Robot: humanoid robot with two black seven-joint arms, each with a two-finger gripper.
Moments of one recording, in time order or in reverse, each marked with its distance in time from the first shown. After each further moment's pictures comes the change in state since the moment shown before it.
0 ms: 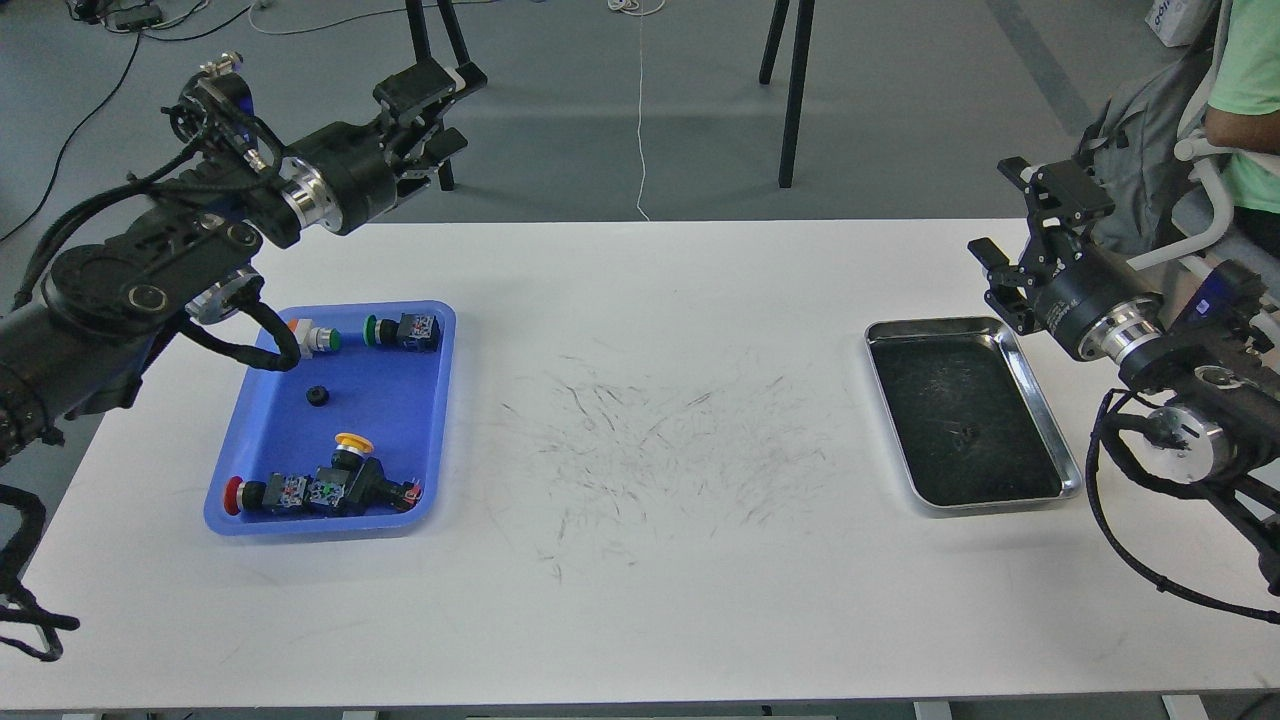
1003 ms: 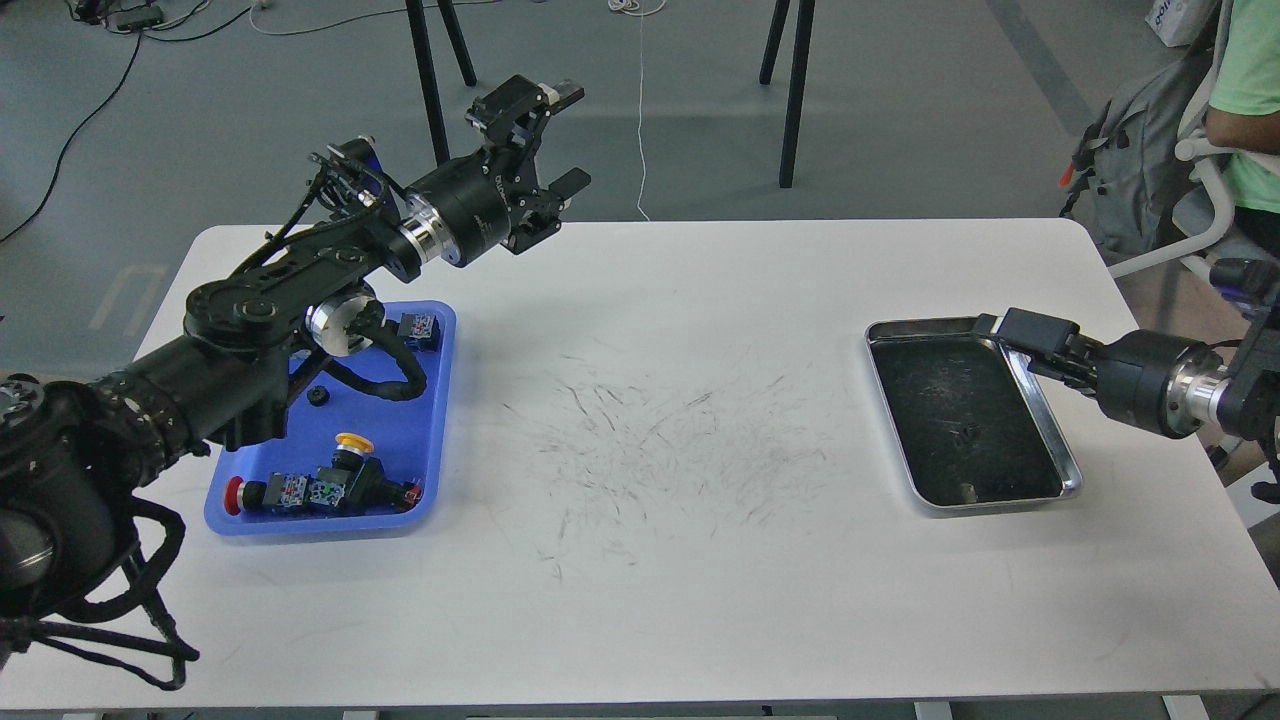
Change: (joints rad) left arm 0.032 -0.185 -0.017 0.070 -0.295 -0.080 0.000; right arm 0.223 -0.282 -0.443 0.128 -0.640 0.179 -0.159
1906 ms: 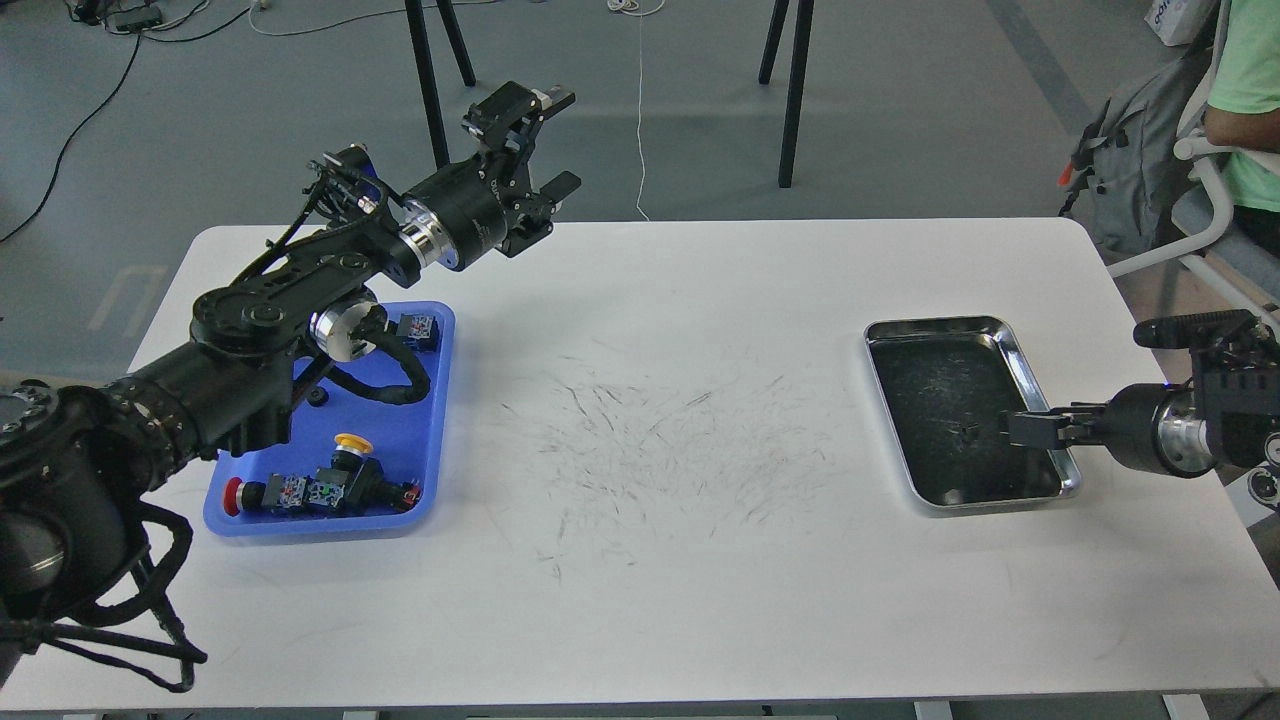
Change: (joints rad) left arm 0.008 -0.001 -0.001 0.035 -0.004 0.031 0.000; right arm 0.044 0.134 -0.170 -0.210 -0.394 0.021 0.004
